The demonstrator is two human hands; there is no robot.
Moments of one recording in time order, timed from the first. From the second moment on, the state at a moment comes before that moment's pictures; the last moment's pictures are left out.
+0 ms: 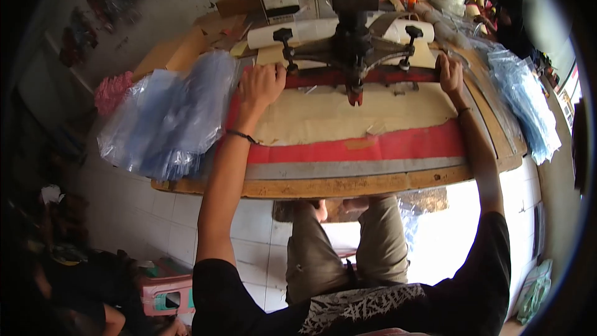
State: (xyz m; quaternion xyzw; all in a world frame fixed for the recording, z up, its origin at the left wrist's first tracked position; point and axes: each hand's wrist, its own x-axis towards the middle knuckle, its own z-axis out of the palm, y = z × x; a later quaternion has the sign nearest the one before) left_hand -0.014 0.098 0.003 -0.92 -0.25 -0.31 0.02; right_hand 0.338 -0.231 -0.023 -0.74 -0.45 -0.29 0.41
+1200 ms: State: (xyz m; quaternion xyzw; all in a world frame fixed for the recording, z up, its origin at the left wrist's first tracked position) left_hand 0.000 0.167 -0.004 -0.92 -0.21 -0.16 -0.29; right_hand 0.348 -0.232 -0.022 -0.71 -0.49 -0.23 0.44
